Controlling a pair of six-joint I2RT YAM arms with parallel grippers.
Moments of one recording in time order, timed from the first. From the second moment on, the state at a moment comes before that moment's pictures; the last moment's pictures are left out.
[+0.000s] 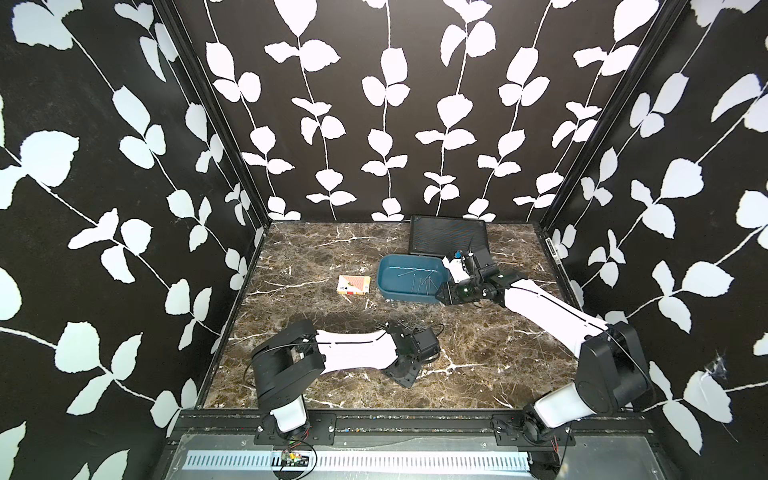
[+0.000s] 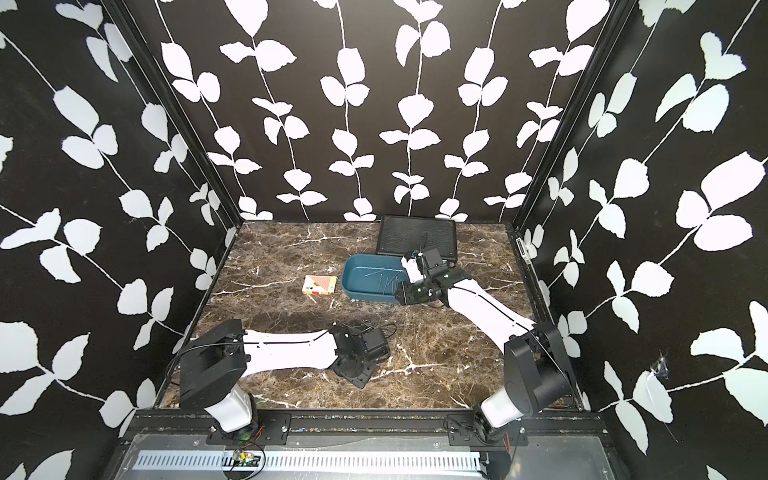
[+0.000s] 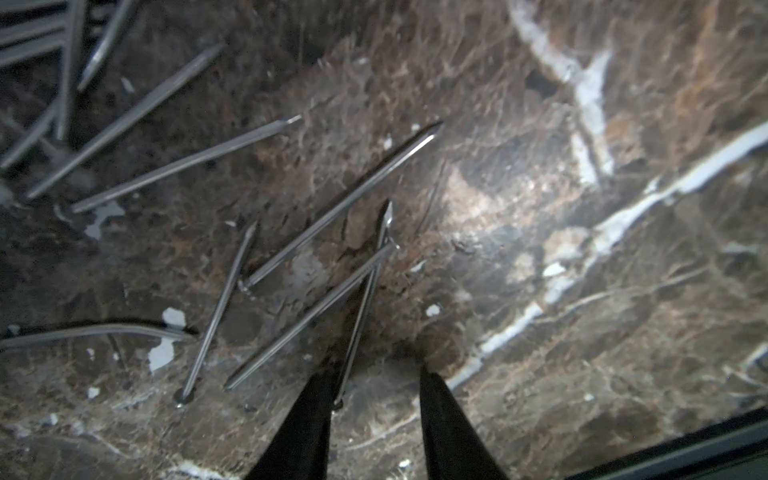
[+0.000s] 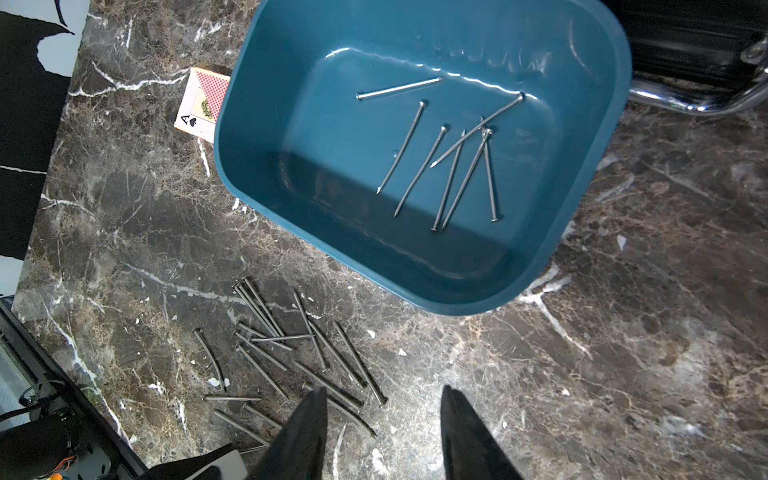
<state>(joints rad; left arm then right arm) -1.20 1.70 1.00 -0.76 -0.08 -0.59 0.47 1.52 1.11 -0.56 -0.32 0.24</state>
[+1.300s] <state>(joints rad) -1.19 1.82 1.15 -0.88 -0.01 -0.39 0.46 1.49 1.11 -0.55 -0.23 0.24</state>
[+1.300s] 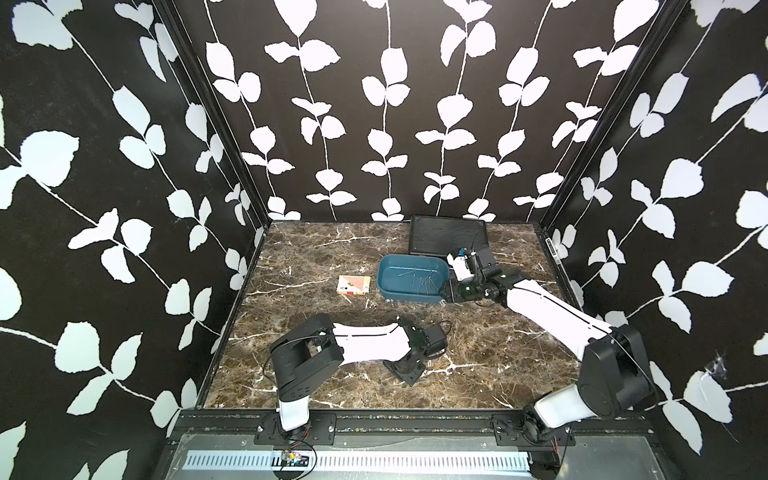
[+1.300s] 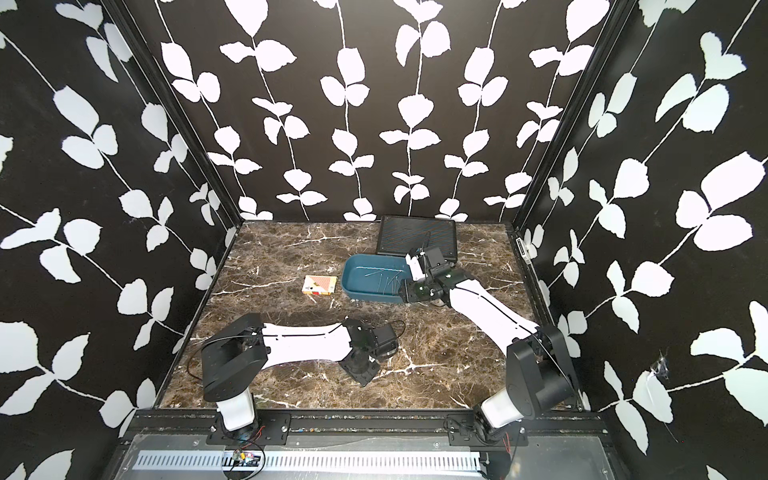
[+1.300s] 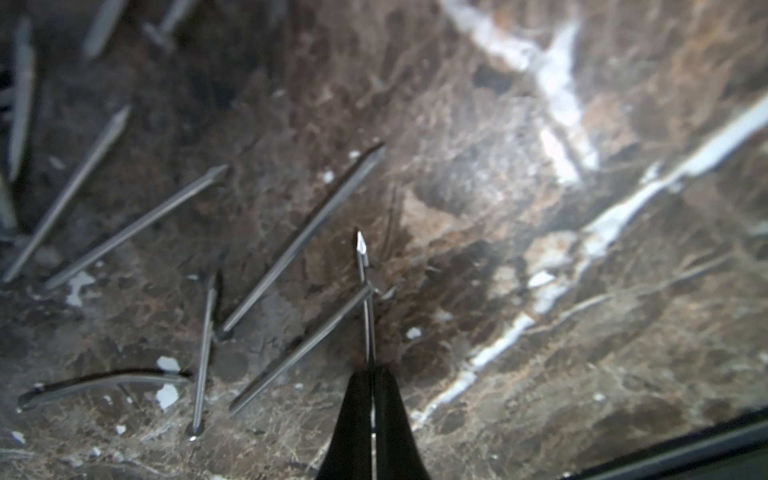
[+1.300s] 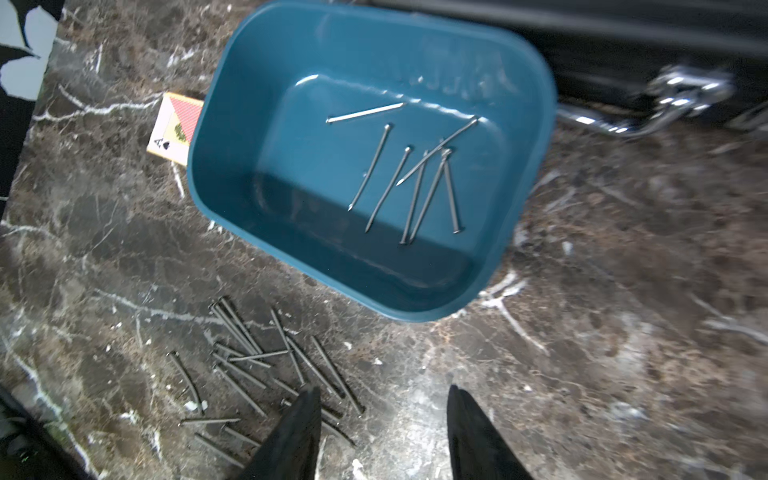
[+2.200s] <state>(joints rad) -1.03 1.98 1.53 -0.81 0.35 -0.20 0.32 1.32 1.08 -0.57 -0.16 0.30</state>
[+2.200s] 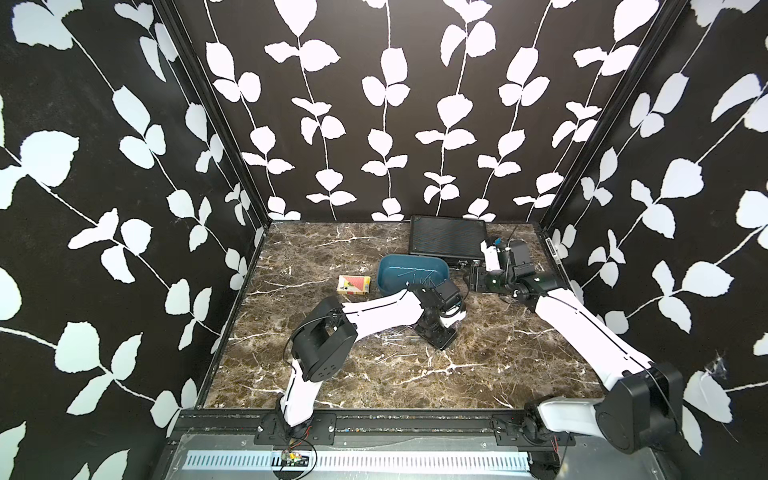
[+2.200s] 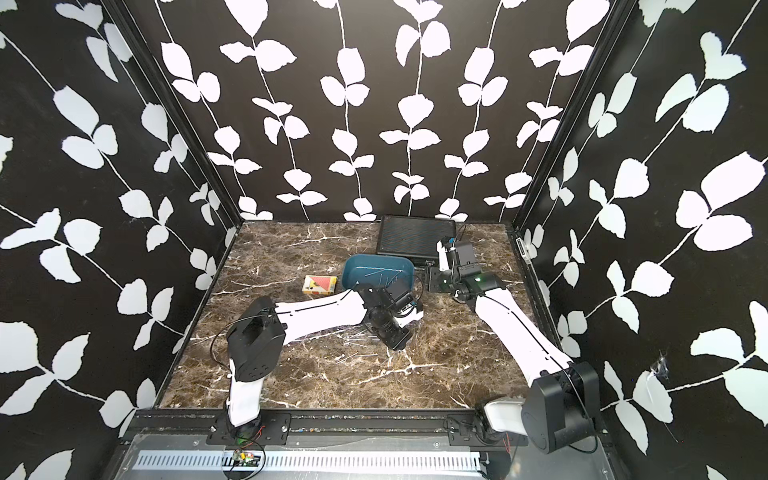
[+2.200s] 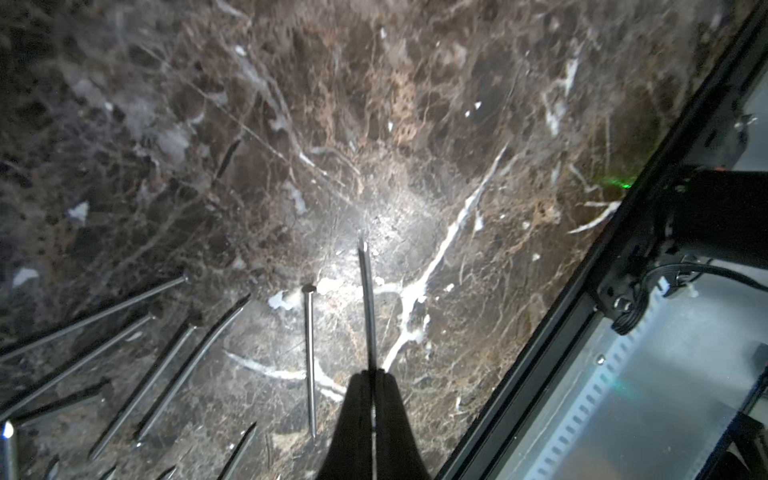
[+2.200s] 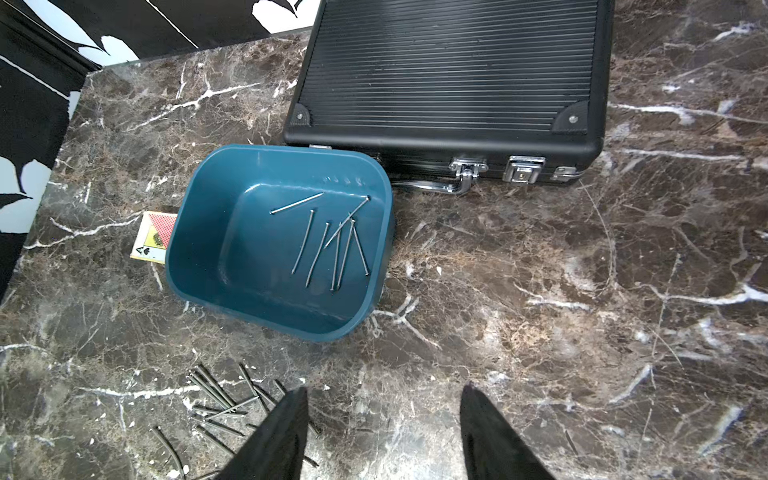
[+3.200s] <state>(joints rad) -0.68 2.17 1.99 -0.90 0.21 -0.24 0.33 1.34 1.08 -0.61 -0.24 0.37</state>
